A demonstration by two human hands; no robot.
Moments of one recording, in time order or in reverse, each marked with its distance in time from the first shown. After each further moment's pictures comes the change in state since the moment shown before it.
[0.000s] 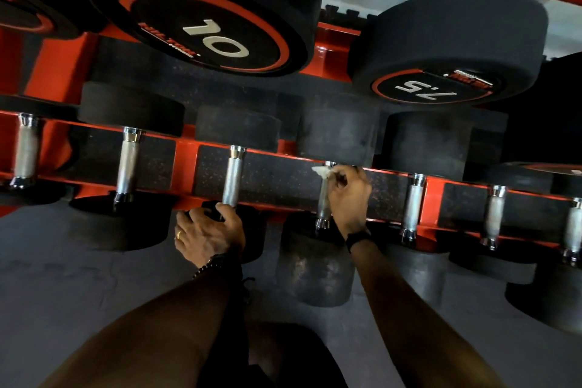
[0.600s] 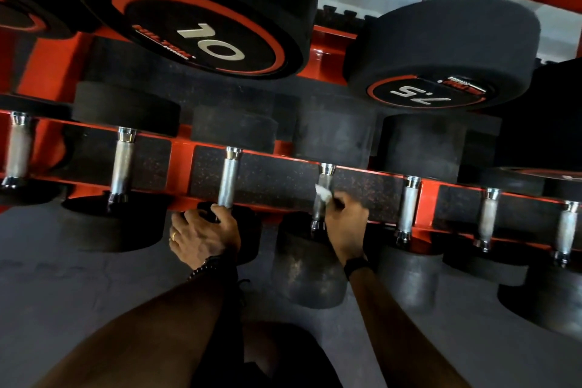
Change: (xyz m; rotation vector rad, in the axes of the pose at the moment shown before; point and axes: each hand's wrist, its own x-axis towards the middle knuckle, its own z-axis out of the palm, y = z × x) left_hand 0.001 -0.001 -0.002 0.051 -0.031 -0.015; right_hand -0.039 0.012 -0.008 -0.171 -0.033 0.106
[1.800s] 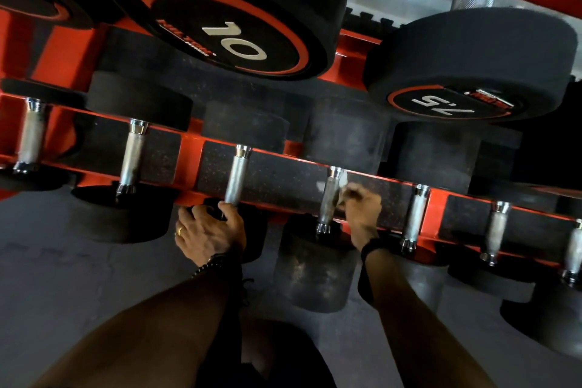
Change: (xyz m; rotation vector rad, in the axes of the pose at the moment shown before) left_hand -0.001 0.000 0.001 -0.017 -0.004 -0.003; right_hand 0.047 0.018 0.018 0.454 -0.133 0.419
